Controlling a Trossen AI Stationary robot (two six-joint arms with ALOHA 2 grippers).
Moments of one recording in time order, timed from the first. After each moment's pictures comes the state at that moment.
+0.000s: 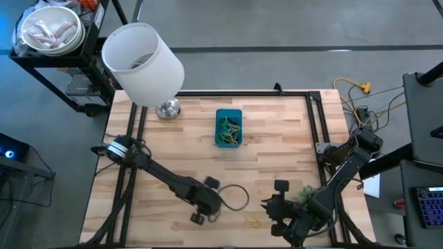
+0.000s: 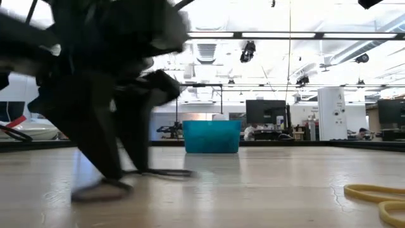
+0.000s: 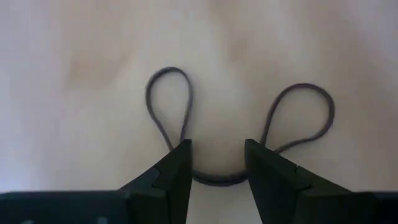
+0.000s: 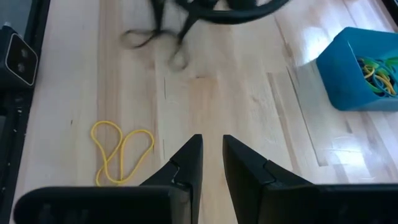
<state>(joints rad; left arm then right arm) -0.47 2.00 1.24 -0.42 -0.06 -0.08 0.86 1.70 1.30 -0.83 0.70 0.81</state>
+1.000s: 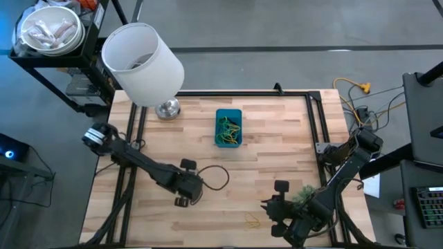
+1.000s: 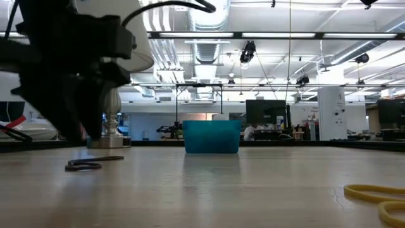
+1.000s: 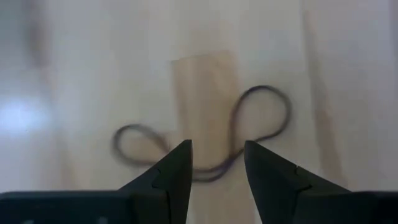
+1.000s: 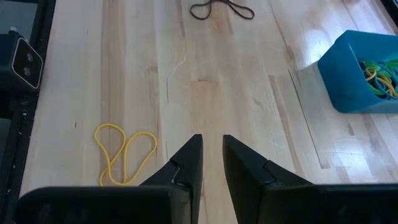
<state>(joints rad) -0.47 1.64 1.00 -0.65 -0.22 -0.28 0.87 1.70 1.30 -0.81 0.71 0.81</state>
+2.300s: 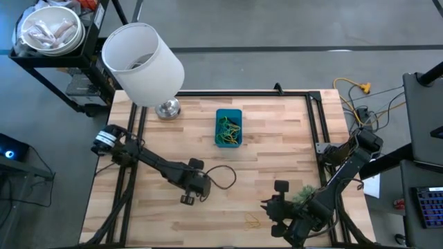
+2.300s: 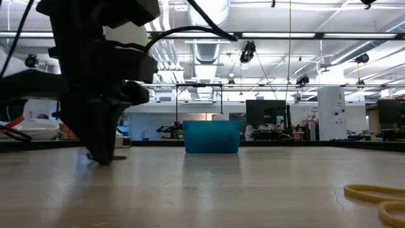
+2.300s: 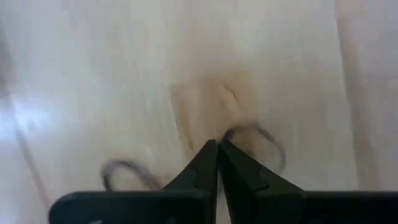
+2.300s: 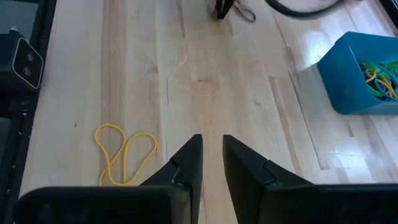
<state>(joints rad) -0.38 1.79 1.04 -0.59 -0.16 -0.14 0.87 1.70 1.30 -0.81 0.71 0.80</state>
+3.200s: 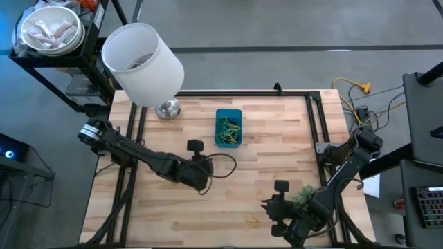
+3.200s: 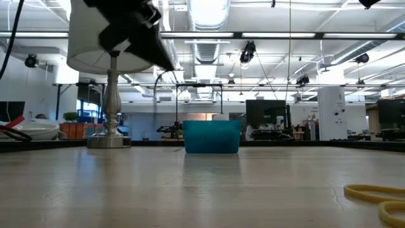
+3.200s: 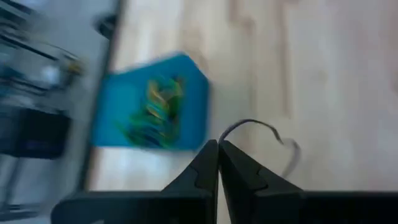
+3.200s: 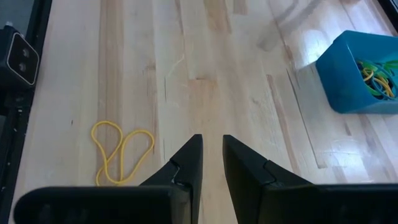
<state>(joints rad) -0.38 1.57 1.13 -0.55 -0.72 -0.07 0.87 1.70 1.30 -0.82 0.71 0.80</state>
